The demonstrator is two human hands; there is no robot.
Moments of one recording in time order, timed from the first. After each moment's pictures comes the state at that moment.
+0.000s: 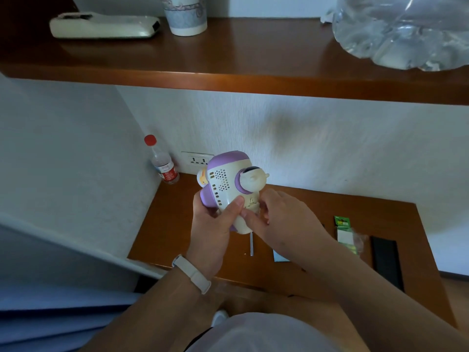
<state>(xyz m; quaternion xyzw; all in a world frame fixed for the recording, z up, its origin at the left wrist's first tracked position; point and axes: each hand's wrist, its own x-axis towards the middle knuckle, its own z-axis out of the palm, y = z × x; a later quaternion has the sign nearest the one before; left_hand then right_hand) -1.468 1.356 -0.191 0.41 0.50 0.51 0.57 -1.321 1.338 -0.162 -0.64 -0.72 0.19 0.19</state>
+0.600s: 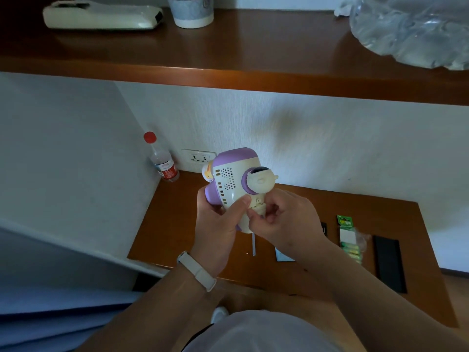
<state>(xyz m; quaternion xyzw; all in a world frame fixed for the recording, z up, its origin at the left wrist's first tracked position) -1.470 1.366 -0.193 0.39 0.48 0.52 0.59 -1.329 1.348 -0.184 -0.61 -0.69 0.13 0.36</state>
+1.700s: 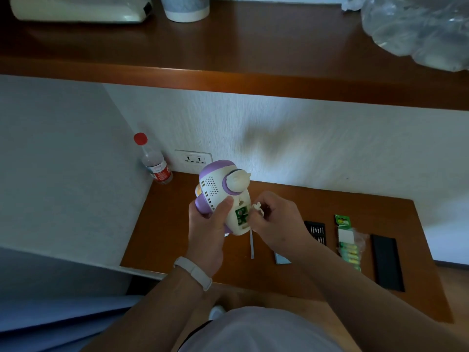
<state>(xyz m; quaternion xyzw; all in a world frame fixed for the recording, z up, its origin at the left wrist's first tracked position) -1.480 1.396 -0.238 0.28 0.54 0.51 0.61 -1.335 1.373 -0.205 -0.65 -0.60 0.35 0.32</state>
